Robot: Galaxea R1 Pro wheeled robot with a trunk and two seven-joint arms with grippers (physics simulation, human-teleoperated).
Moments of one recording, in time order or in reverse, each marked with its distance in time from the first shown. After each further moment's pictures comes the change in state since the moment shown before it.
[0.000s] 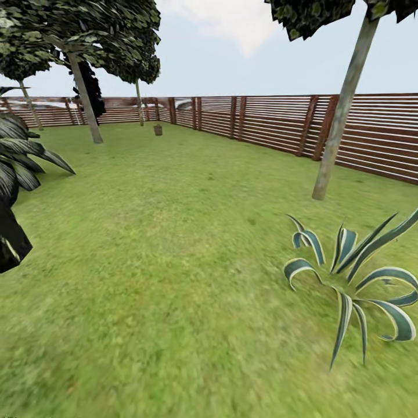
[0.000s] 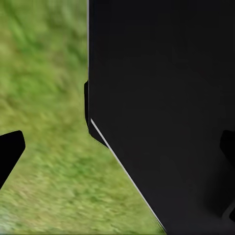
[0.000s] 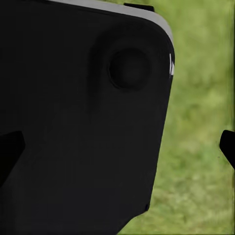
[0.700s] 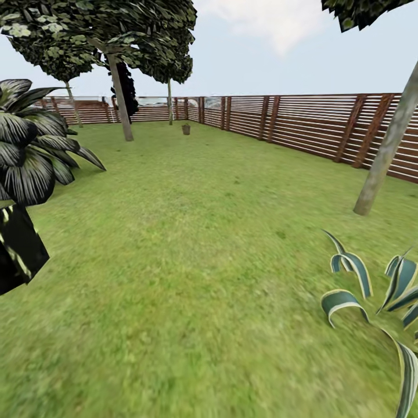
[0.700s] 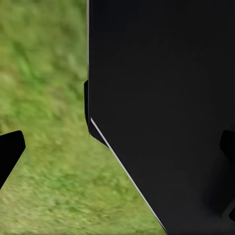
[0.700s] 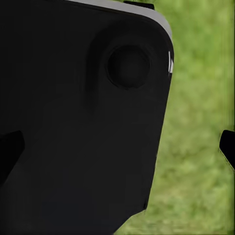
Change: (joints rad) left arm 0.000 0.000 0.001 0.000 0.001 0.000 0.000; right arm 0.000 -0.006 0.004 0.000 0.002 0.002 0.009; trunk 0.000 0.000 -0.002
